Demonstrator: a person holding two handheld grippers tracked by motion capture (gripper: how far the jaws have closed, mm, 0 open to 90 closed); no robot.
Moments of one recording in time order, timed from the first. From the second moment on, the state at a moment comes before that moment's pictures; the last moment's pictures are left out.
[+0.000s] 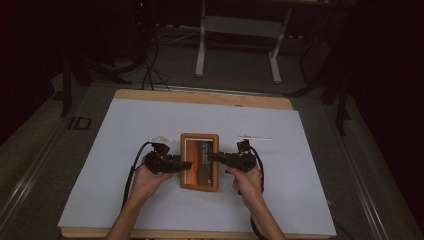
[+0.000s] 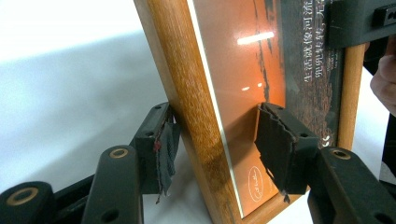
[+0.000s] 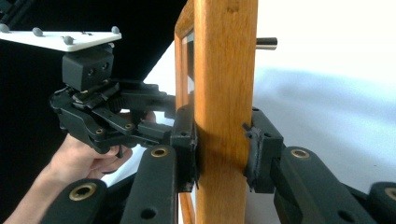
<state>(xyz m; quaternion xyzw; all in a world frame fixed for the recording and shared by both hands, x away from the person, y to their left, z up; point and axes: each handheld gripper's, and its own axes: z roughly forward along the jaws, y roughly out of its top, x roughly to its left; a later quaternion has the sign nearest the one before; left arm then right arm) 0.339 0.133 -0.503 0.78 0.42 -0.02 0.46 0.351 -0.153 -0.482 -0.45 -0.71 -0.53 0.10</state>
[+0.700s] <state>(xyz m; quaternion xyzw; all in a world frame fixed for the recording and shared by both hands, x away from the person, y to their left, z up) 0.358 0.116 -0.514 0.77 0.45 -0.04 0.45 0.382 -0.180 -0.515 -0.49 -0.66 -0.55 0.17</state>
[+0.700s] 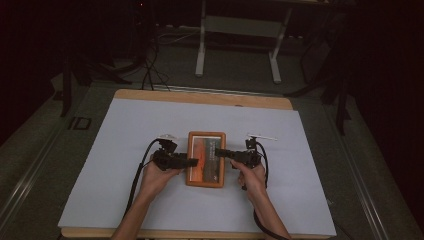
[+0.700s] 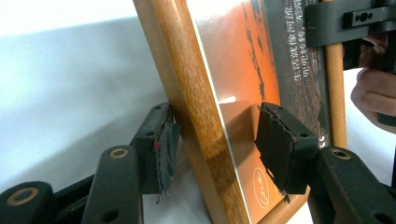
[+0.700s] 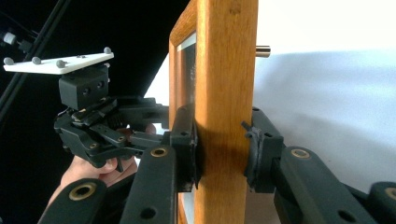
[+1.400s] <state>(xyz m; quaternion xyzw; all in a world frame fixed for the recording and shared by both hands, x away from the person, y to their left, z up) 0.363 0.112 -0.523 0.77 0.47 -0.04 0.43 0.396 -0.176 -0.533 -0.52 -0.67 -0.51 0.15</state>
